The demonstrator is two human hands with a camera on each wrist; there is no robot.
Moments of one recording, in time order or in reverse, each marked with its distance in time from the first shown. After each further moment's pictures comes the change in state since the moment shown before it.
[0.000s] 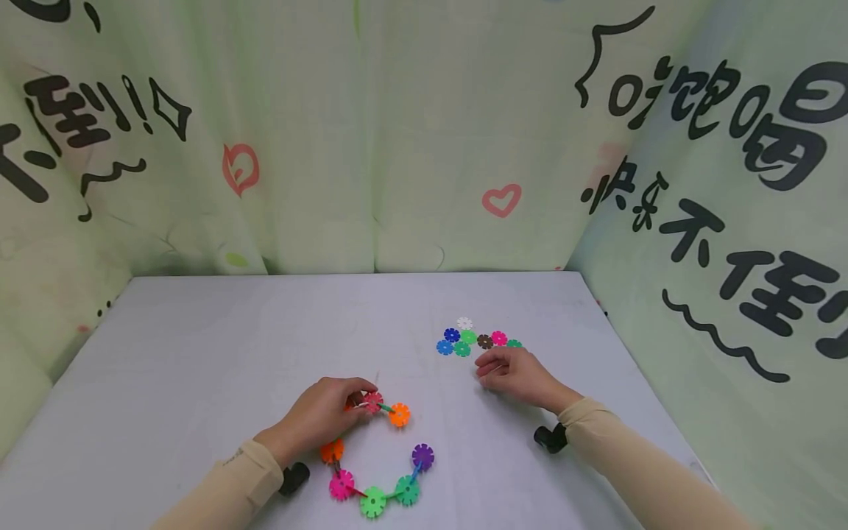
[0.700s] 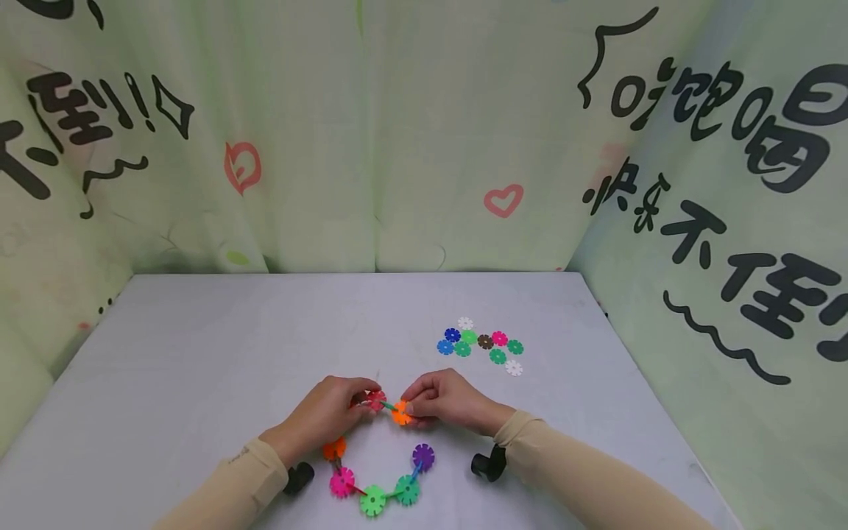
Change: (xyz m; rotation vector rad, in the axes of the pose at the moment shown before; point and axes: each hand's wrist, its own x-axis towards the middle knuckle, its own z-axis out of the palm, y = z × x) left_hand 0.004 0.002 0.002 -0.038 -0.026 0.010; right_hand 0.009 -0.069 0.089 0.401 -0.260 0.051
